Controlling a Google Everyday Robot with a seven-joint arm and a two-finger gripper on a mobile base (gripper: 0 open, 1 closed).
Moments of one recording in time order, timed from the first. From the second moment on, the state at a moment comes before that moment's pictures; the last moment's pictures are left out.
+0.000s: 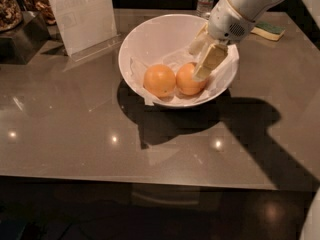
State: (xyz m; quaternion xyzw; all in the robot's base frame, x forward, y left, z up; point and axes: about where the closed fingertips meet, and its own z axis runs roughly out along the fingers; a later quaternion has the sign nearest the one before) arm 0.605 -0.101 0.919 -0.69 0.68 0.13 0.22
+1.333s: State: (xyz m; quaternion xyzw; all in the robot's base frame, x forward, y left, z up) arm 0.613 -0.101 0.871 -0.66 0.70 0.19 0.19
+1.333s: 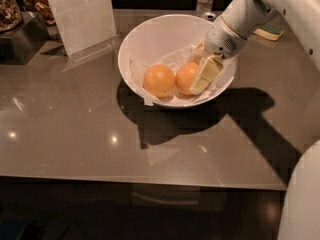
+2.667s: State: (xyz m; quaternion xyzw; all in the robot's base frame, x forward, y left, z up) arm 0.619 -0.111 0.850 -0.64 0.72 0.21 0.19
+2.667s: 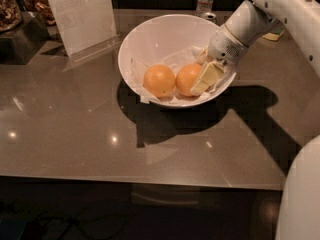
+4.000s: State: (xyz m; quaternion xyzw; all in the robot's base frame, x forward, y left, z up) arm 0.599 -0.121 0.909 -0.63 0.70 0.18 0.29
